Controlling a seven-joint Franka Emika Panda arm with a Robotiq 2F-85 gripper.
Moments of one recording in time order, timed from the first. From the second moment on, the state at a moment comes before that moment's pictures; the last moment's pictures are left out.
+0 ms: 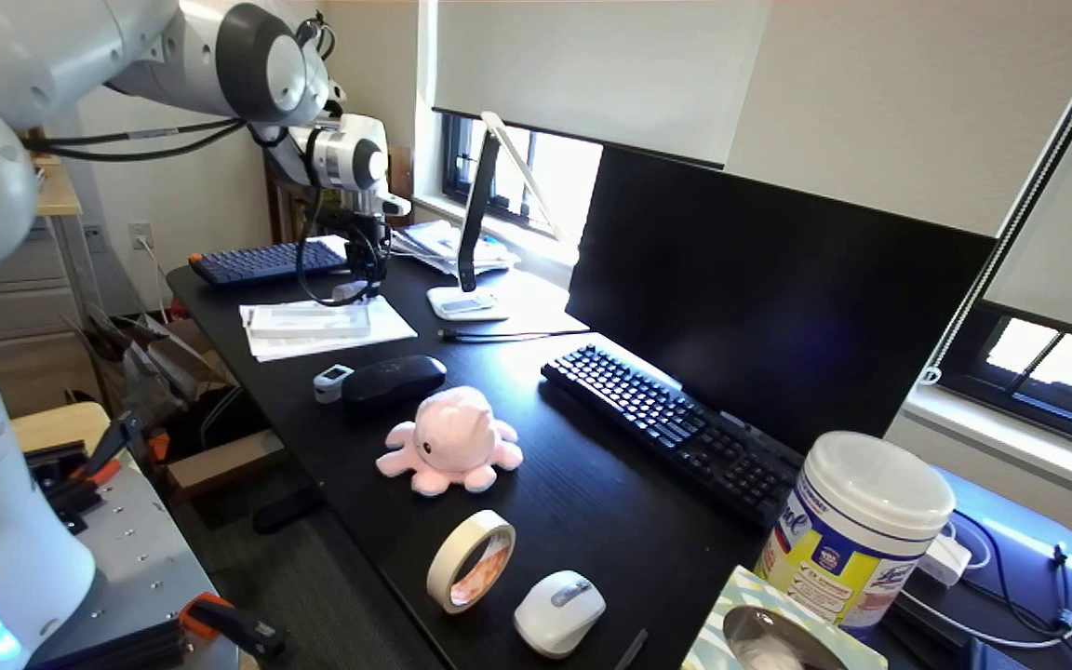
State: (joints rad) arm 0.59 1.09 0.07 -1.05 -0.11 2.11 0.72
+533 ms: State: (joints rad) arm 0.62 0.92 0.00 -1.16 -0.15 2.17 0.88
